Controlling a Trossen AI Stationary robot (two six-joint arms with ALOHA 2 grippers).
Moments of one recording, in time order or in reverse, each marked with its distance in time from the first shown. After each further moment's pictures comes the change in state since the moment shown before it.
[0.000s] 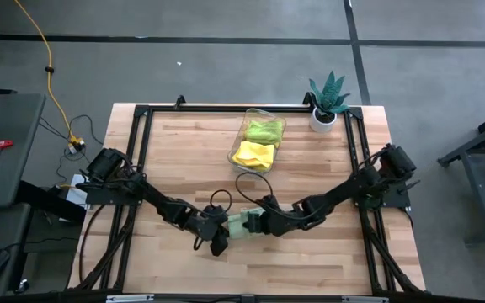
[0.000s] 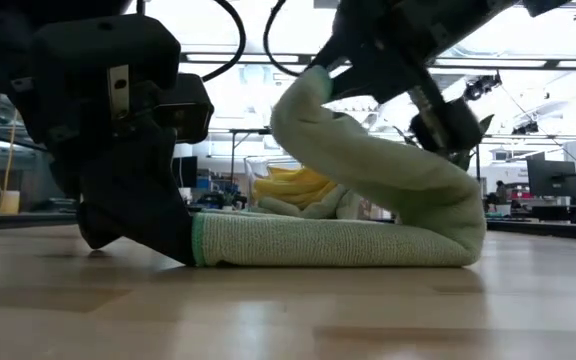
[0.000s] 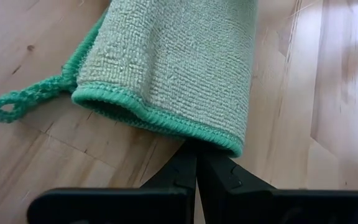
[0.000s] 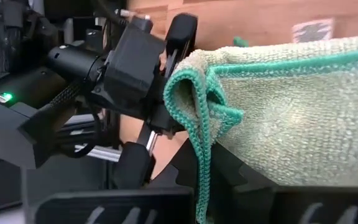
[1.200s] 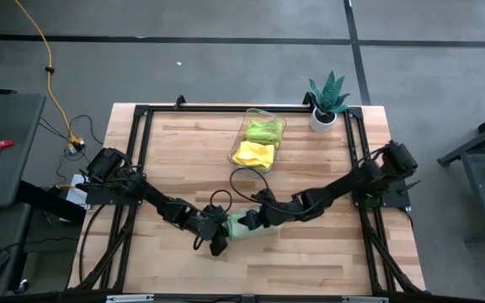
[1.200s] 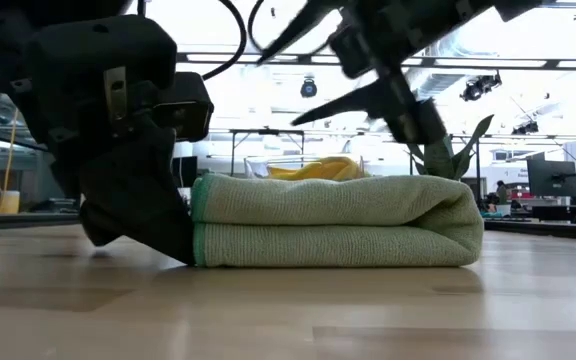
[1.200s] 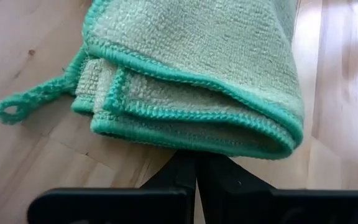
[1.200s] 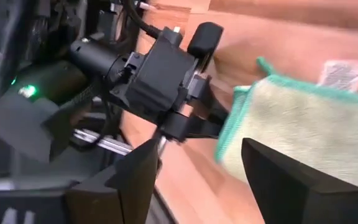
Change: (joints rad) left arm 0.000 -0.004 -0.002 0.009 -0.010 0.012; right arm -0.065 0.006 -0.001 0.077 -0.097 -0.165
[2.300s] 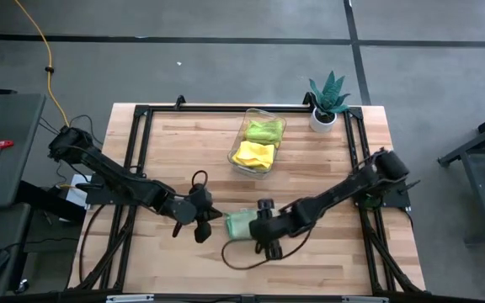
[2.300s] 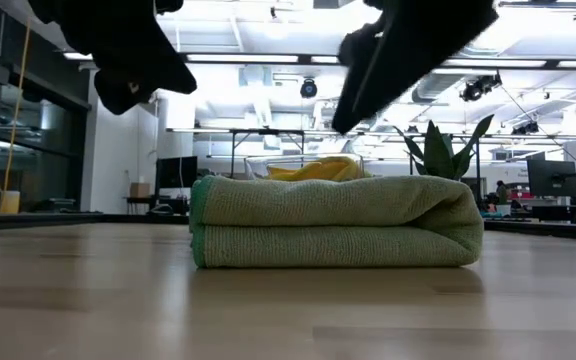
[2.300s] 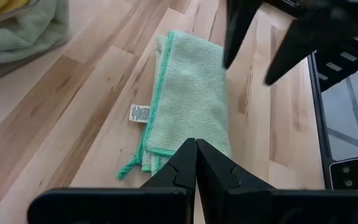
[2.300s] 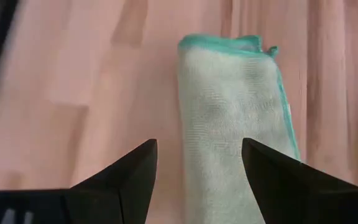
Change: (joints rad) left arm 0.005 -0.476 0.000 -0.365 -0.147 0.250; right arm 0.074 0.043 0.303 -0.708 -0.084 -1.226
